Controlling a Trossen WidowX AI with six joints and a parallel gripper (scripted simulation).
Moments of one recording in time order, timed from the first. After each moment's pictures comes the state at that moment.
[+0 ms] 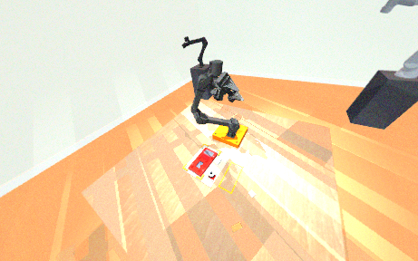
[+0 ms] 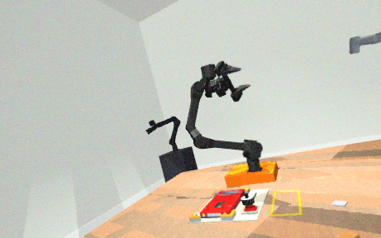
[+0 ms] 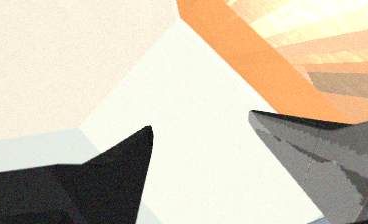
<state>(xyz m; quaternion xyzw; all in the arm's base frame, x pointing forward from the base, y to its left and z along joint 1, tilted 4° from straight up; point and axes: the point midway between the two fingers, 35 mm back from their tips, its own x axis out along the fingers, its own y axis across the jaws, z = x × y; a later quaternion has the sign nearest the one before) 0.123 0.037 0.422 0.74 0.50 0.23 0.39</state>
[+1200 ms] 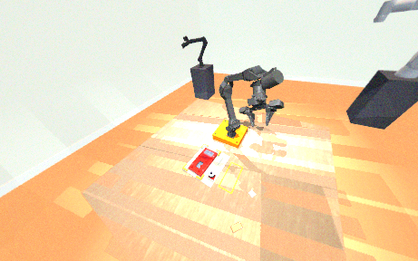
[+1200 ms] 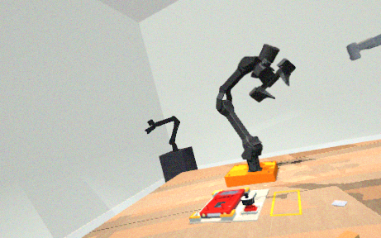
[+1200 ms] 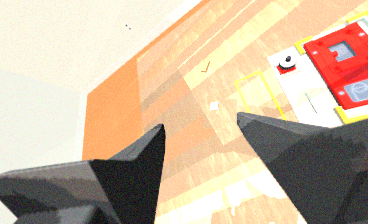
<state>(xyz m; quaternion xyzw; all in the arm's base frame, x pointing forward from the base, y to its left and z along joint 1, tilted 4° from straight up) 0.170 0.173 0.350 0.28 0.38 0.07 0.88</state>
